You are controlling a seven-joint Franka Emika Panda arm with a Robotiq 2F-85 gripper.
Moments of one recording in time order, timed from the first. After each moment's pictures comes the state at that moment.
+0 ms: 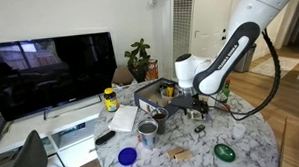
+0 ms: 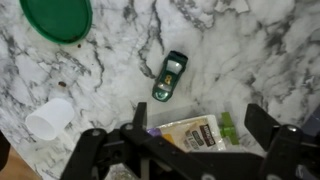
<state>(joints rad) 0.15 0.44 0.03 -2.19 -0.30 2.48 1.79</state>
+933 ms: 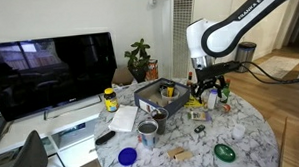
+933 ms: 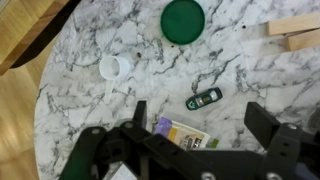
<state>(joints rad) 0.00 0.07 0.16 -2.31 -0.05 2.12 0.87</state>
